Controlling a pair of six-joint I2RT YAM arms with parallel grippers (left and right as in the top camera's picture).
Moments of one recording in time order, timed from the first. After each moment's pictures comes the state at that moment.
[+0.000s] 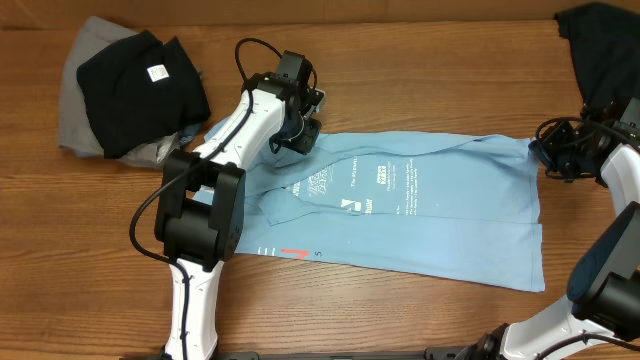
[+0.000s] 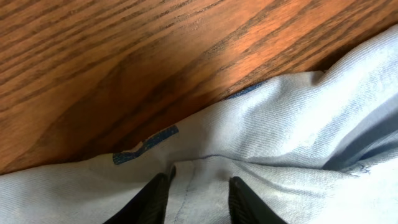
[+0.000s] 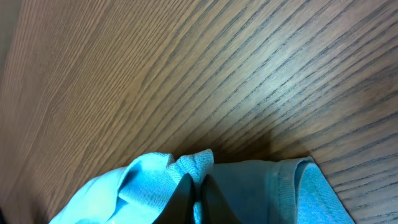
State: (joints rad) left arm -0.34 2.27 1.78 -0.87 0.11 0.06; right arm -0.49 1.85 1.27 -0.58 -0.43 0.36
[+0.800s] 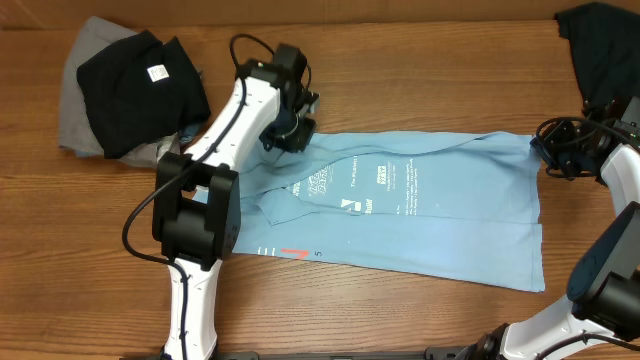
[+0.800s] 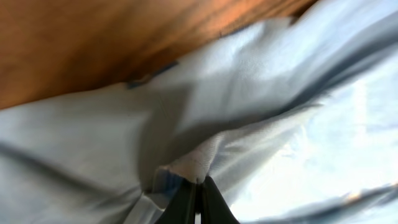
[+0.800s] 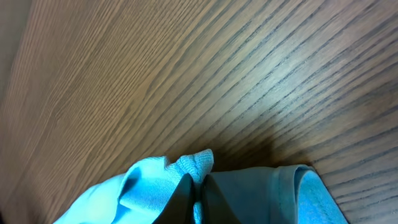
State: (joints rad) left arm -0.32 2.26 1.95 -1.17 0.14 0.07; right arm -0.49 1.85 1.27 -0.56 -0.43 0.36
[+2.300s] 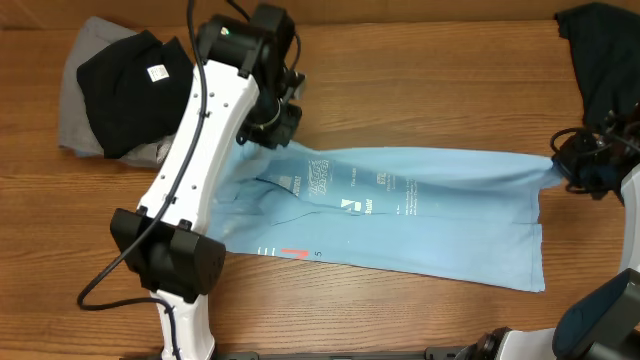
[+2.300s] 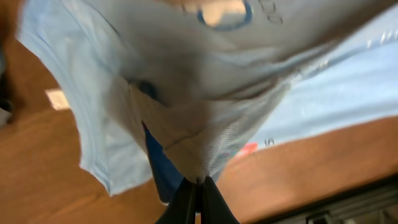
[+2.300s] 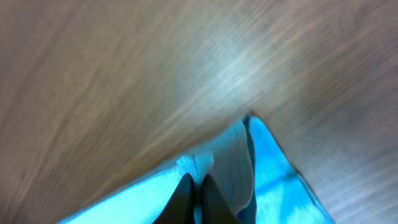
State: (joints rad) left arm -0.36 2.04 2.16 -1.69 0.07 0.03; right arm -0.50 1.59 1.30 -0.94 -0.22 0.33
